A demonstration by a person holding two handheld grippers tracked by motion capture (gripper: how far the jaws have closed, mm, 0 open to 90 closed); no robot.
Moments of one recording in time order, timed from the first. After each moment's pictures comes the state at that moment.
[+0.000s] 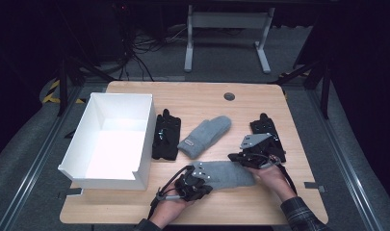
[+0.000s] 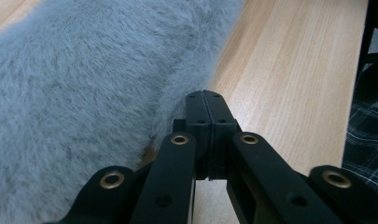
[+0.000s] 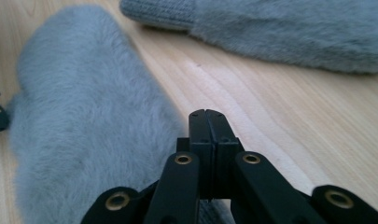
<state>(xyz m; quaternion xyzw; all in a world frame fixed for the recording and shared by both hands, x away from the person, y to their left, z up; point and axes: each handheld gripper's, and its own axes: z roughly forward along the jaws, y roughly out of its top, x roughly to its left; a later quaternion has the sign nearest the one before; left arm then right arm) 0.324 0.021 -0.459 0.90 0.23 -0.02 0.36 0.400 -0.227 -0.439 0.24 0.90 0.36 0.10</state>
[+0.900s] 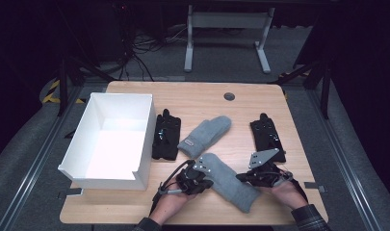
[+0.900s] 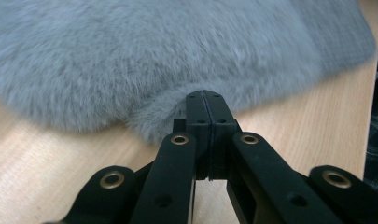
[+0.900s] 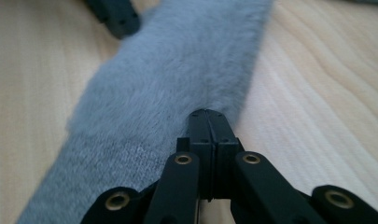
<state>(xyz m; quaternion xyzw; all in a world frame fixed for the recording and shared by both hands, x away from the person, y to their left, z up) 0.341 0.018 -0.456 0.90 0.25 -0.02 0.37 0.349 -0.246 -0.440 0.20 0.92 0.33 0.04</state>
